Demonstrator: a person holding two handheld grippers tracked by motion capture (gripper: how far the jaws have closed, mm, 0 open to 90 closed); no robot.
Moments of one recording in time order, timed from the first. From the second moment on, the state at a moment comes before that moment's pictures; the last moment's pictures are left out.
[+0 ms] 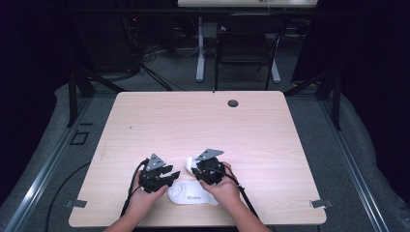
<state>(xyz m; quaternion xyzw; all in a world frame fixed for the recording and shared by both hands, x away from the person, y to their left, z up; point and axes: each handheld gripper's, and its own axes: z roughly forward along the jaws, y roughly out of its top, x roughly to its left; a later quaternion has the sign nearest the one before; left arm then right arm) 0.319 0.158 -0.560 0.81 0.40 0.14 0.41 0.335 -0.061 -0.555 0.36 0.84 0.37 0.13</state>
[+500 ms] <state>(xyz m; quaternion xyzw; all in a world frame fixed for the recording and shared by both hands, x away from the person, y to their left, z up) 0.329 0.156 -0.560 0.80 0.42 0.14 0.41 0.331 -0.056 -0.567 0.36 0.85 0.34 0.15</state>
